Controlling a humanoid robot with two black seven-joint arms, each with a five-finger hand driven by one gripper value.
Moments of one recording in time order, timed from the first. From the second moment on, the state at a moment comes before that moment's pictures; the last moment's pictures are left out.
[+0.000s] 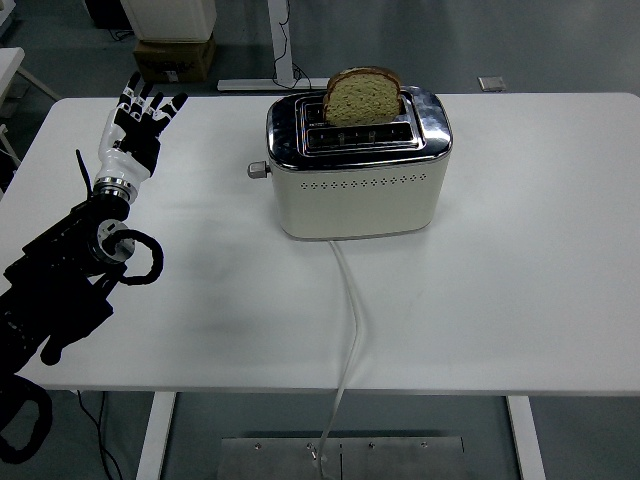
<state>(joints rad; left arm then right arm) -0.87 0.14 -0.71 -0.40 -0.02 -0.18 -0.47 0.02 0.00 0.42 0.14 -0.35 0.07 0.13</state>
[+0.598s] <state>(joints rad) -0.86 0.13 -0.70 -0.40 0.00 -0.17 -0.47 0.02 0.00 0.42 0.14 -0.35 0.07 0.13</state>
